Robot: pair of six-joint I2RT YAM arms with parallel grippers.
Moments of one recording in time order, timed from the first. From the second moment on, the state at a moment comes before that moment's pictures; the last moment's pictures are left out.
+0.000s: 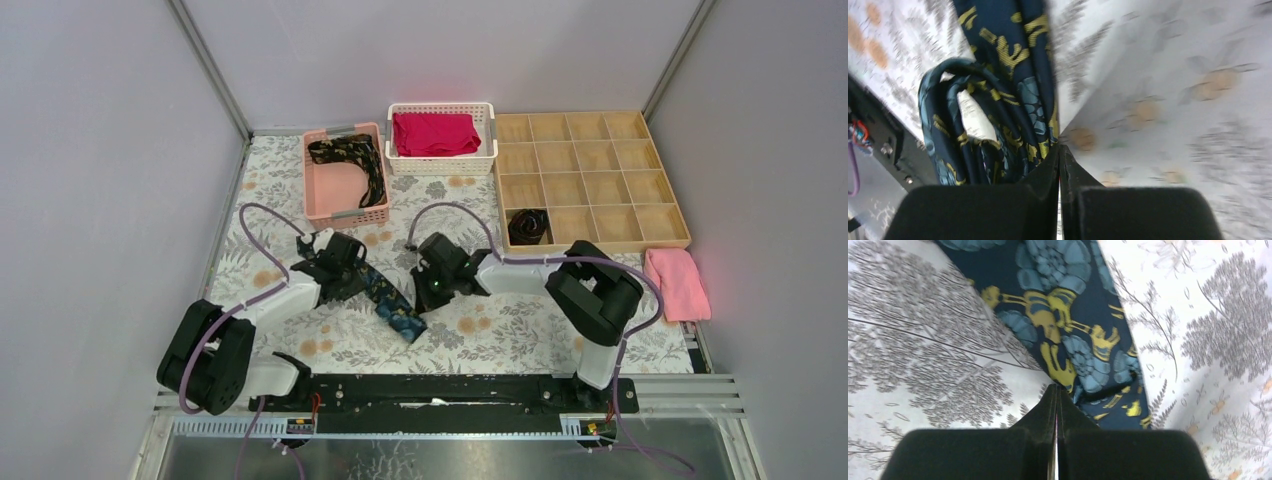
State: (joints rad) left arm -0.42 1.30 0.55 -0.31 -0.19 -0.91; right arm 0.88 1.83 1.02 -0.18 -0.26 0.46
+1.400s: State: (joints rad) left arm -0.64 0.82 0.72 -0.78 -0.48 -1.00; right arm 1.02 1.96 1.54 -0.40 0.11 0.40
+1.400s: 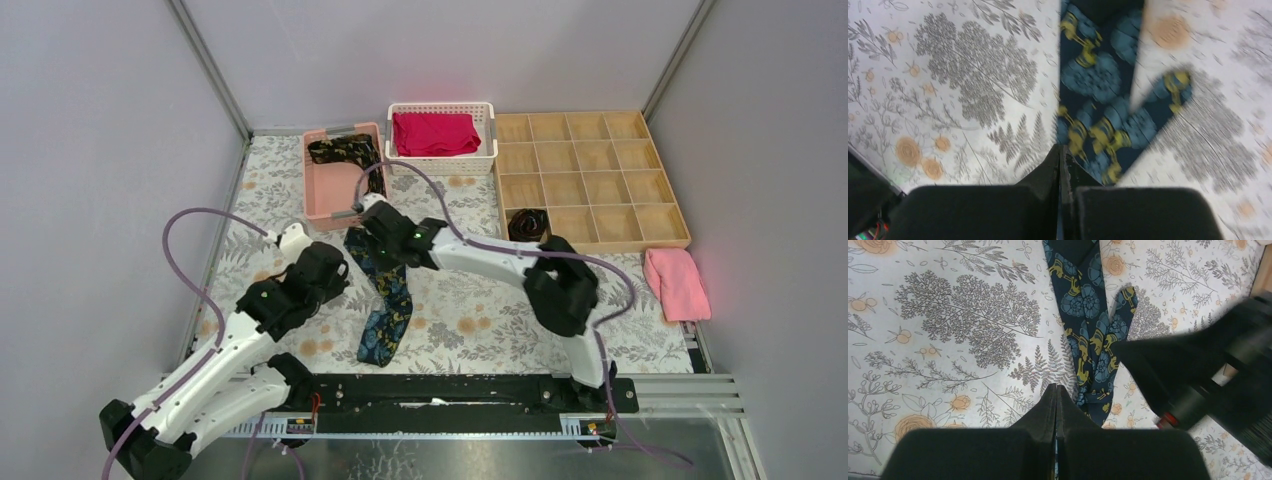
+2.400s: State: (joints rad) left arm -0.64 0.90 0.73 -0.73 -0.41 -0.91; right arm 0.81 2.18 1.58 -0.39 -0.02 0.44
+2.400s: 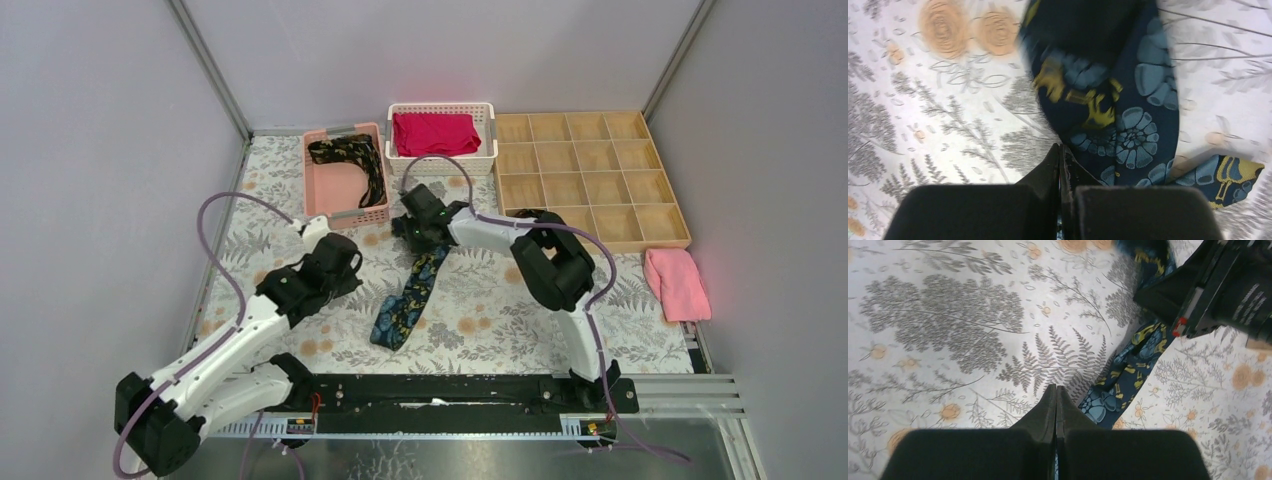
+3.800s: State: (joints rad) left arm -0.79 1.33 0.71 -0.46 0.05 -0.65; right arm 0.64 2.00 1.30 -0.27 -0.02 0.42
